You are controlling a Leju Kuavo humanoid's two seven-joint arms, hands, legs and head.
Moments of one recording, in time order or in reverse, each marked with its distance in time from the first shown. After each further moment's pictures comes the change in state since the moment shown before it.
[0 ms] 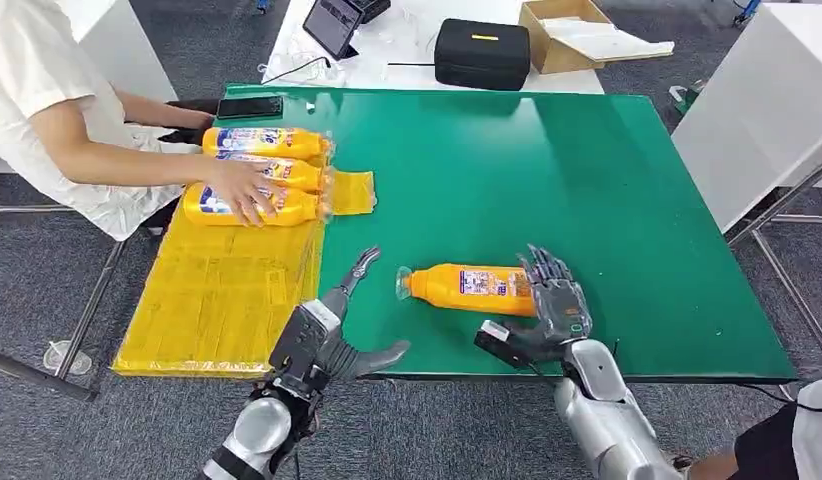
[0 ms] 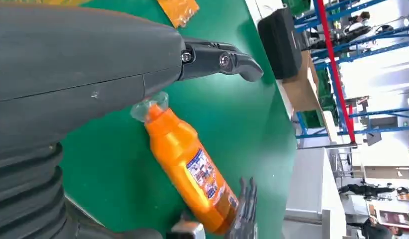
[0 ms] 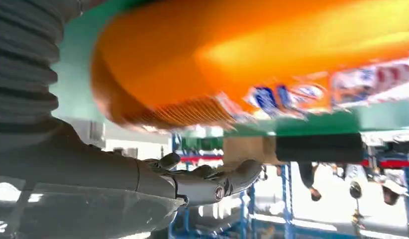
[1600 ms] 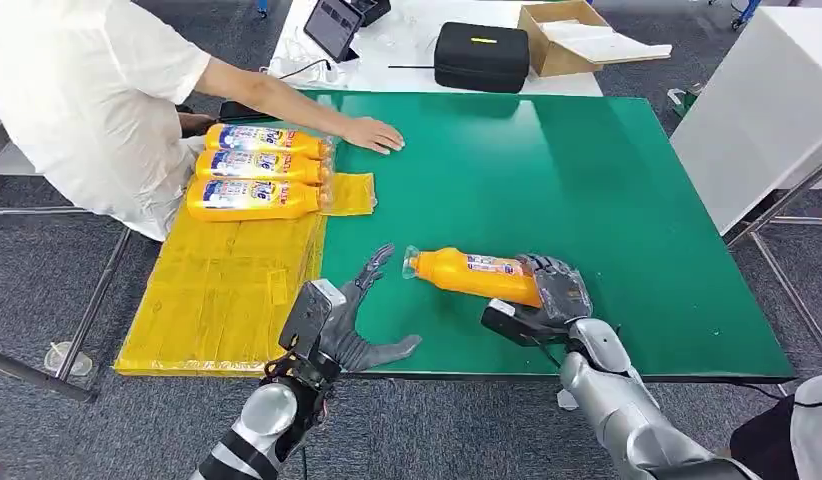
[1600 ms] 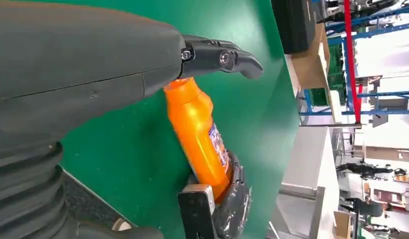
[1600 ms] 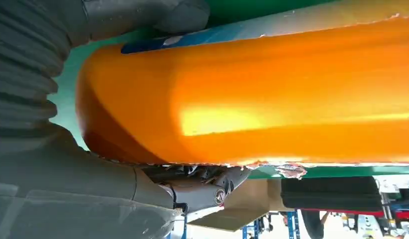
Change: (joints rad) left arm -0.058 -0.005 -0.035 0.058 0.146 -0.065 0.051; right arm -0.140 -0.025 0.035 0.222 -0.165 0.198 -0.048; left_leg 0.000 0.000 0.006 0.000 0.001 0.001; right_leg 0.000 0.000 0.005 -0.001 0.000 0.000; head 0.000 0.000
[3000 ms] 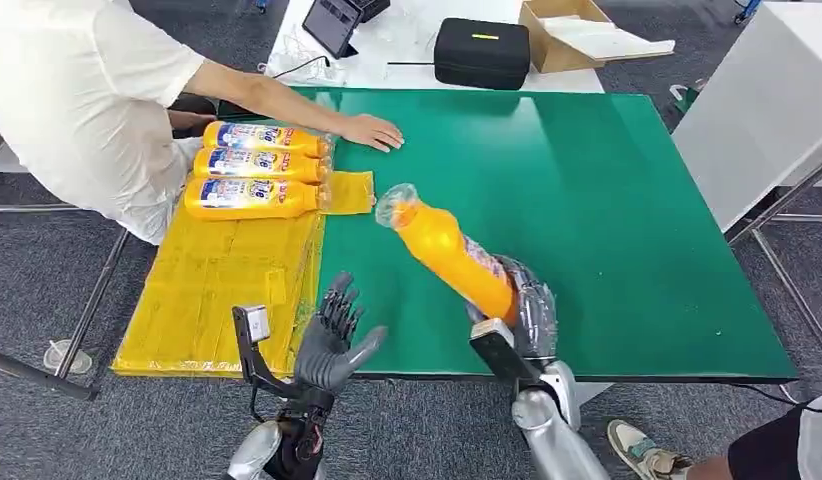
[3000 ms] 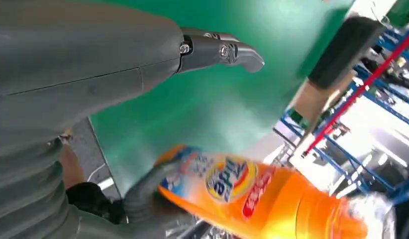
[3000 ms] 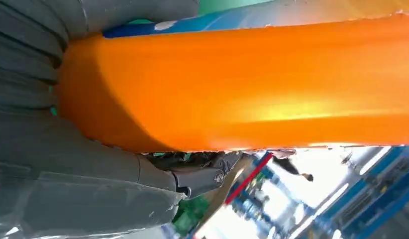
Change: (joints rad) left arm 0.172 -0.042 0.045 -0.077 0.563 0.093 -0.055; right arm 0.333 0.190 0.031 -0.594 -0.557 -0.066 -0.263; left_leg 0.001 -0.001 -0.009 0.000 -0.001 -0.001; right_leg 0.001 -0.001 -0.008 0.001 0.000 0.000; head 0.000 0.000
